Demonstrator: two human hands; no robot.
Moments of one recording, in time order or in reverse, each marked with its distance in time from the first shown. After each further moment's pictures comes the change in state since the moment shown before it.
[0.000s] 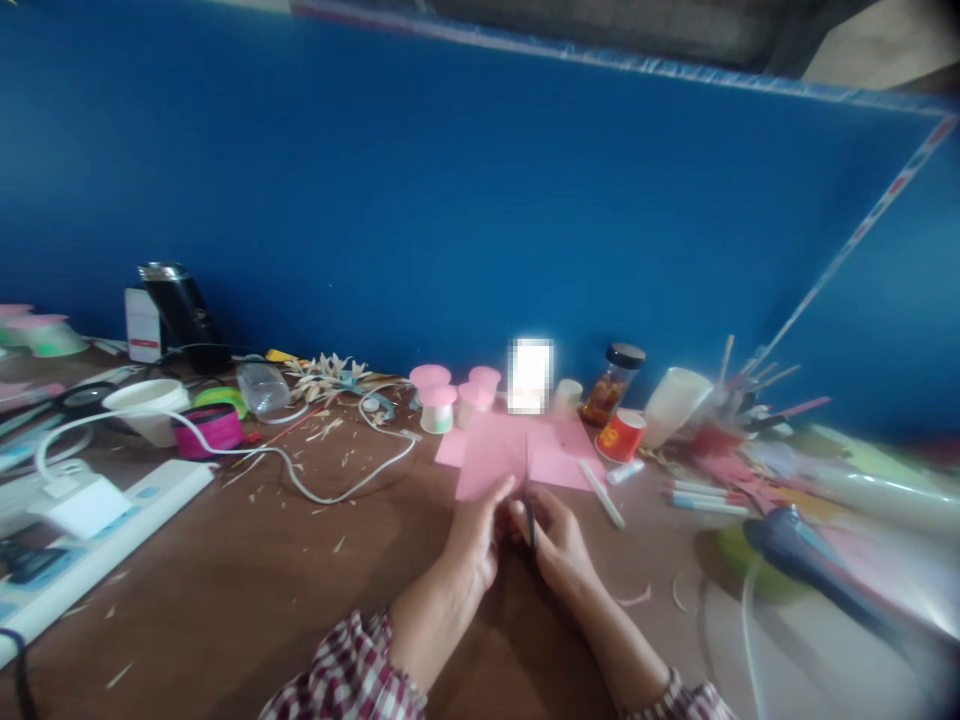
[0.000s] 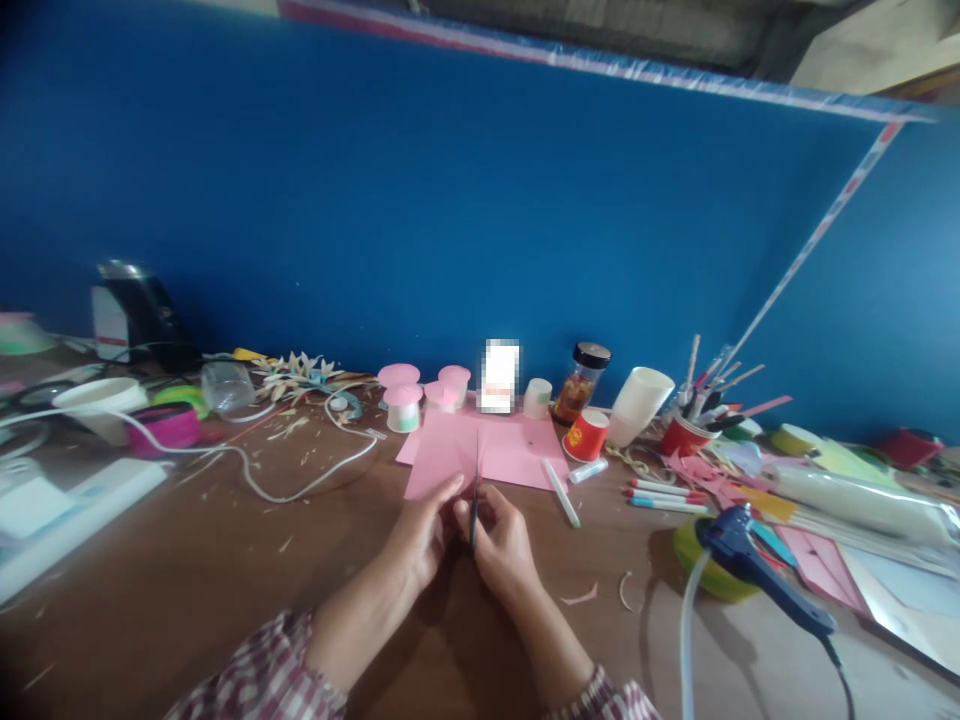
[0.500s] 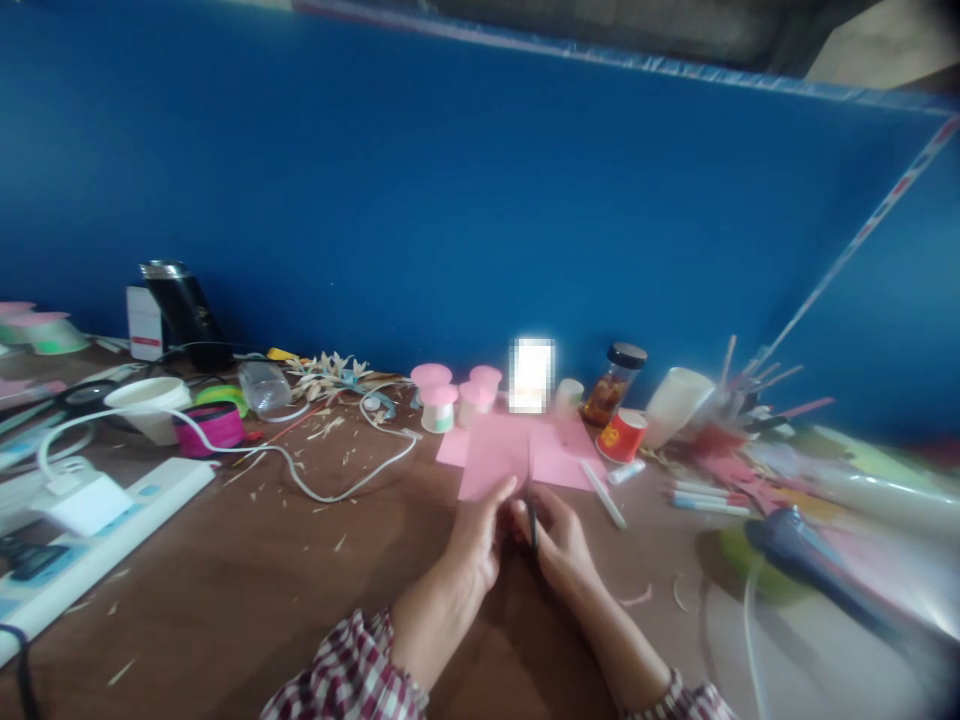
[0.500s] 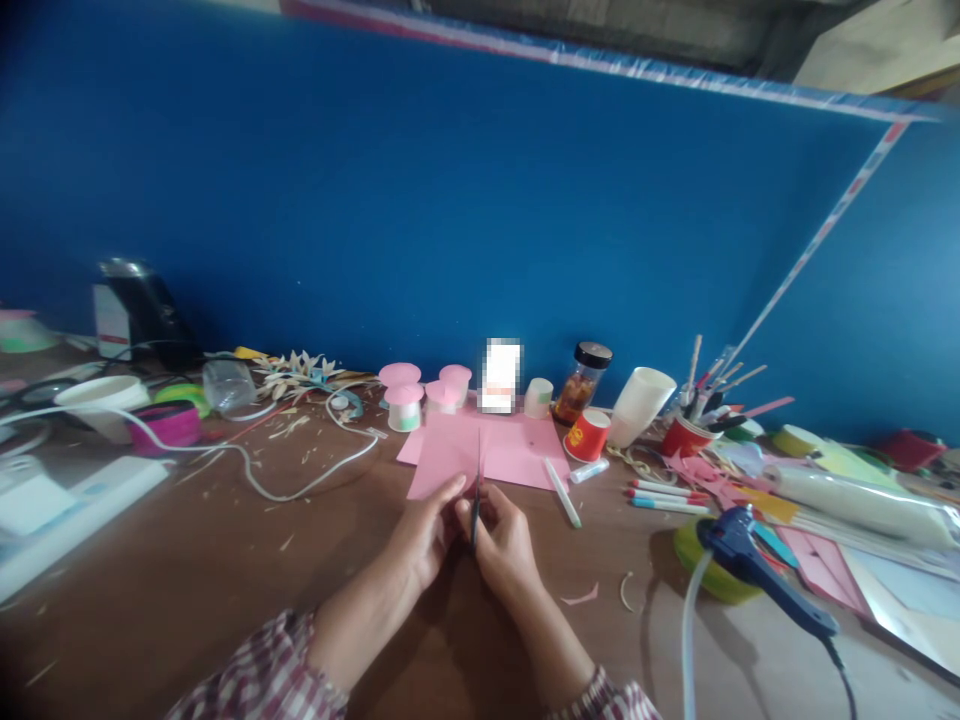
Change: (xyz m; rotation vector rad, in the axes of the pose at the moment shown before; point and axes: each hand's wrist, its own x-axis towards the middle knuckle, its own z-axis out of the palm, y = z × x) left_hand 0.000 -0.001 -0.001 -0.029 -0.016 0.006; right_hand 0.000 -0.007 0.001 -0.037 0.019 -0.009
